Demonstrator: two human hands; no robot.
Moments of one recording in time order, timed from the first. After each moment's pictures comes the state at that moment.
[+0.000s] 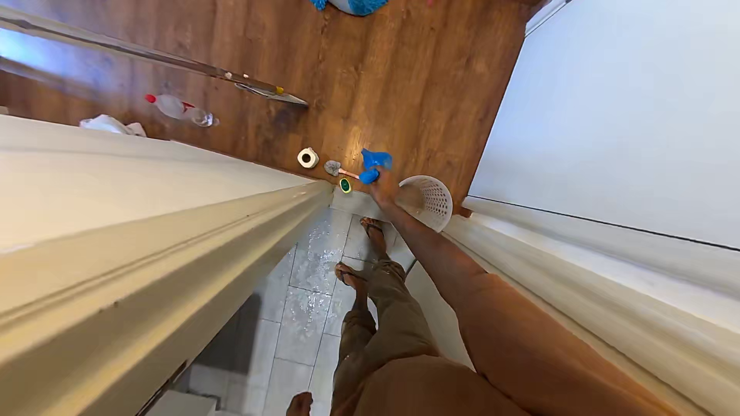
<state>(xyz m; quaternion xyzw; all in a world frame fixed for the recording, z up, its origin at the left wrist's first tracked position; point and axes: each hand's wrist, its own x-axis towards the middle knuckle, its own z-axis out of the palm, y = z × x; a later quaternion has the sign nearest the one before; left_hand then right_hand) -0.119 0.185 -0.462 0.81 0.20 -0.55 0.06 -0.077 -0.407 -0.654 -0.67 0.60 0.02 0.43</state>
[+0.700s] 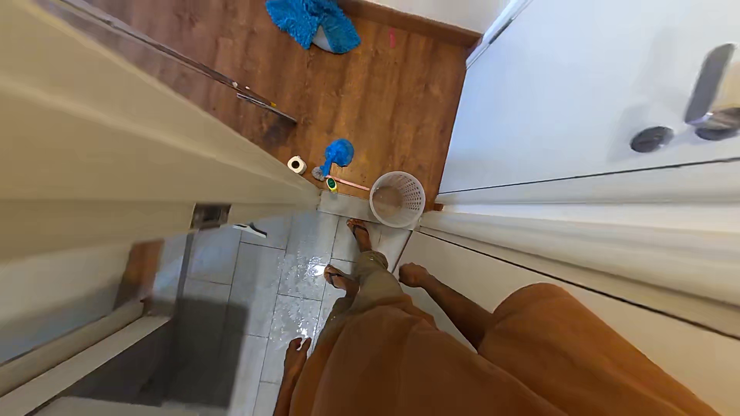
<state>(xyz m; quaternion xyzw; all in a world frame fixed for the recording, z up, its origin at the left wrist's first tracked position) -0.104 0.202 -0.515 0.82 0.04 -0.56 0.12 -0.361 -0.177 -0.584 -0.66 0.37 0.49 0.43</state>
